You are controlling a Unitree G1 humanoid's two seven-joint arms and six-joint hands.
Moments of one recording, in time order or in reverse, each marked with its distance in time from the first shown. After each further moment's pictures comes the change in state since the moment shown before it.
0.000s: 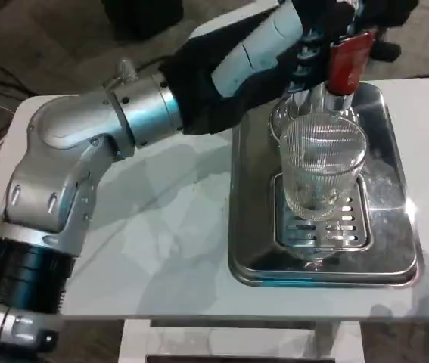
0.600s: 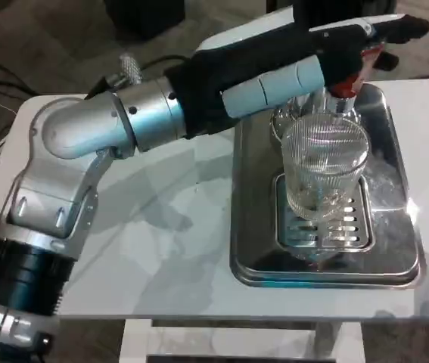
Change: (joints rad) left arm 0.005 0.028 -0.055 0.017 0.134 -0.221 -0.003; right arm 0.027 0.013 -0.031 0.000 0.047 -0.035 0.000
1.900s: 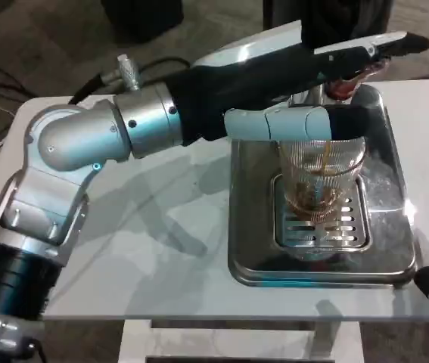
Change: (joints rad) left arm 0.017 0.062 -0.056 -0.010 0.096 -0.158 0.050; right arm -0.112 -0.098 0.035 0.007 0.479 0.298 -0.014
